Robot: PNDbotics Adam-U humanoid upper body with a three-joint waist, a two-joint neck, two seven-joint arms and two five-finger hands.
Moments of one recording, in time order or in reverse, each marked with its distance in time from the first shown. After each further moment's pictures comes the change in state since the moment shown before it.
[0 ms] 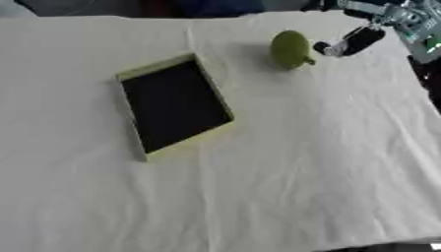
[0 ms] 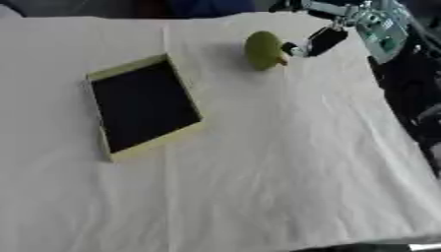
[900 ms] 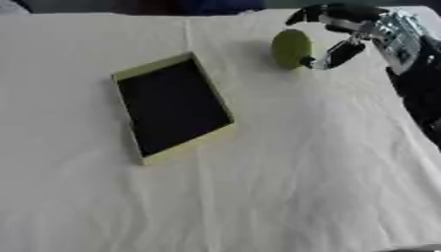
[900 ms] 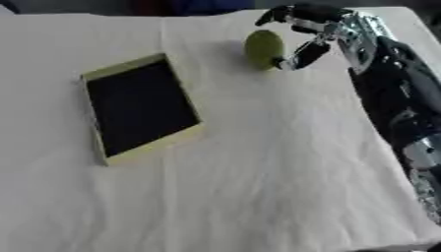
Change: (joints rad) left arm -0.017 -0.005 -0.006 0.000 0.008 0.002 -0.004; right arm -0.017 0.025 -0.082 0.076 0.281 -0.130 -0.130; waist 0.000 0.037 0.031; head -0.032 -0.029
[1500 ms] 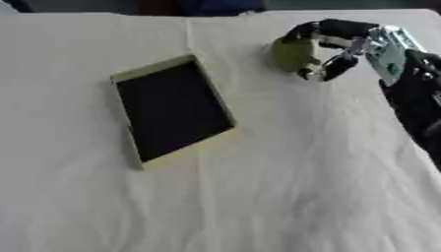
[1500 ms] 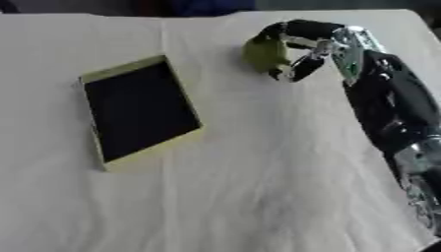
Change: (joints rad) left arm -0.017 -0.003 -0.004 0.000 0.001 0.000 0.000; right arm 0.002 0.000 -0.040 0.042 0.110 -0.048 -0.048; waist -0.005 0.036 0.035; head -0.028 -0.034
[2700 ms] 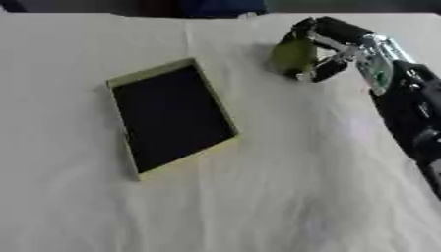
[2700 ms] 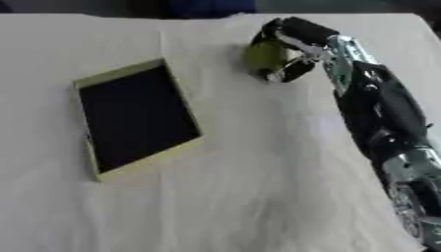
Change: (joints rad) left arm -0.018 0.000 -0.002 0.000 0.007 0.004 -0.004; right arm 0.008 -0.010 -0.054 -0.031 0.061 0.014 -0.300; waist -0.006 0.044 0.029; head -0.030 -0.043
